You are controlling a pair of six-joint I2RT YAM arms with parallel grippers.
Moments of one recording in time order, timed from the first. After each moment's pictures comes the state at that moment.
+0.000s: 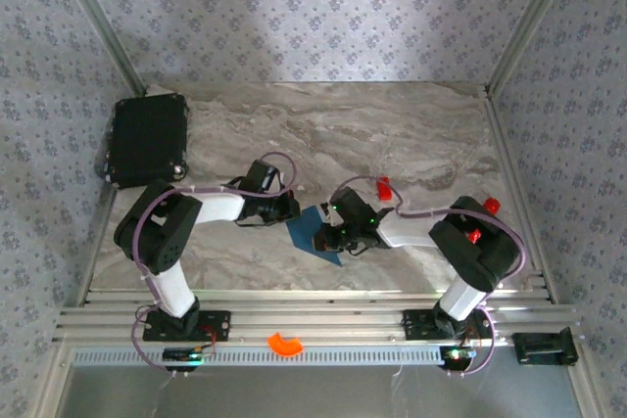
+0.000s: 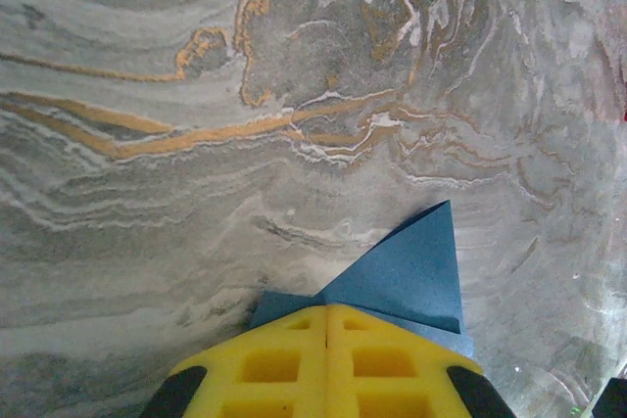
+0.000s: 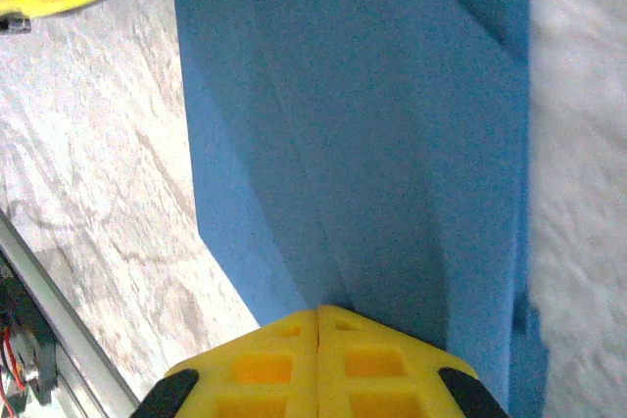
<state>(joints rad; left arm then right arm) -0.55 1.76 0.80 -0.02 0.44 -0.77 0.80 1.64 0.66 0.03 -0.42 0.72</state>
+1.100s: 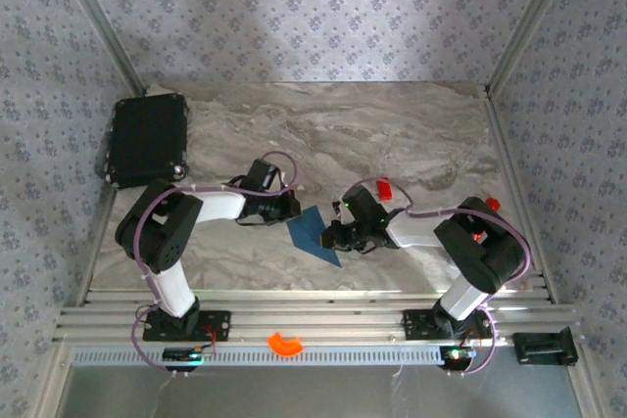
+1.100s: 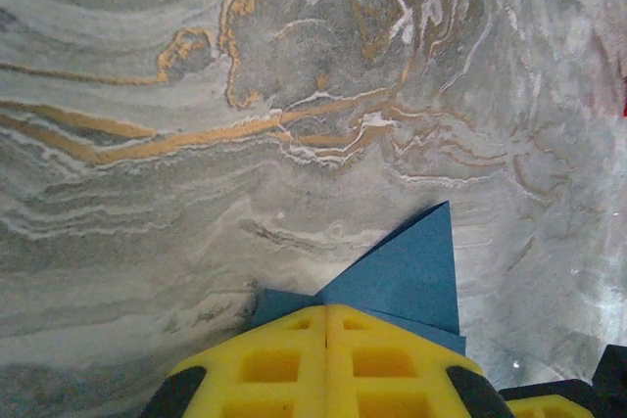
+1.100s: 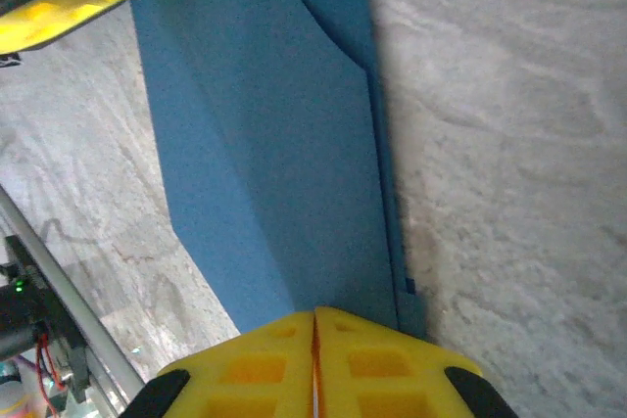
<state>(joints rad) -0.55 1.76 0.83 -0.05 0.45 -0.75 0.72 1.63 0.60 0.09 -0.49 0.77</state>
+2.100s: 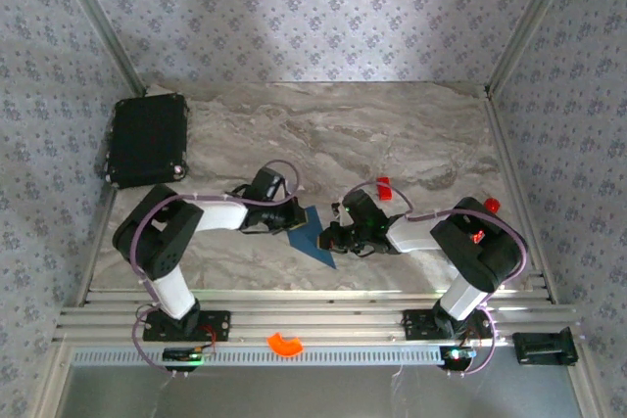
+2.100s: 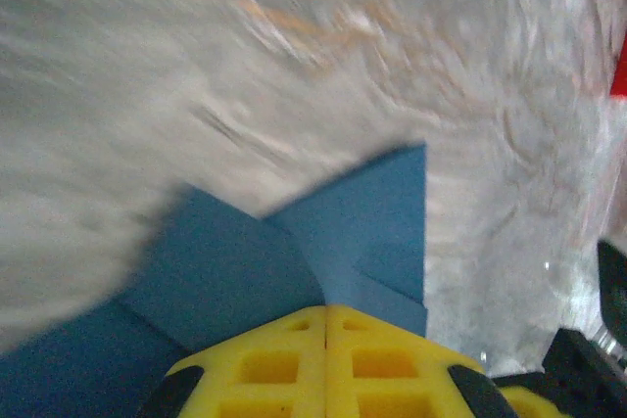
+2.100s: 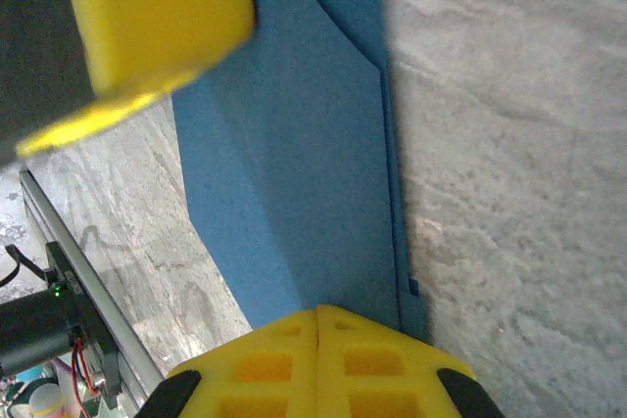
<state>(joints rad) -0.59 1.72 0.75 0.04 0.45 -0.90 0.74 1.64 0.56 0.22 -0.49 0.85</state>
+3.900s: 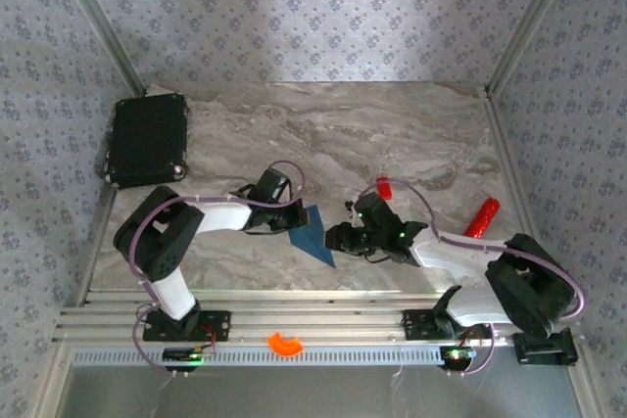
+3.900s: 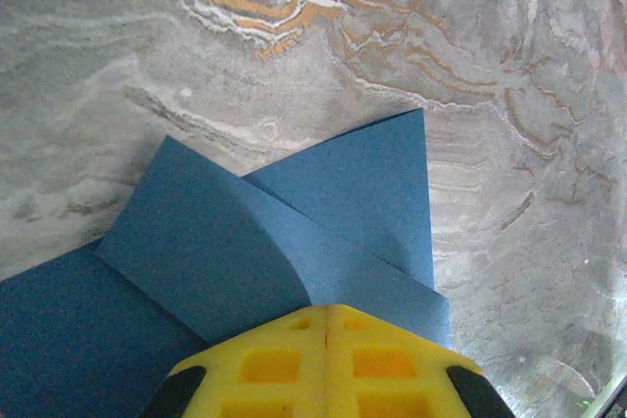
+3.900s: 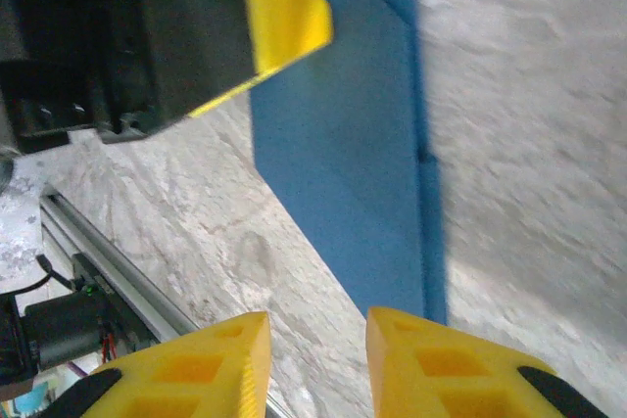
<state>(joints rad) -0.67 1.72 0.77 -0.01 0.37 -0.86 0.78 1.29 0.49 0.01 -0.35 0.93</state>
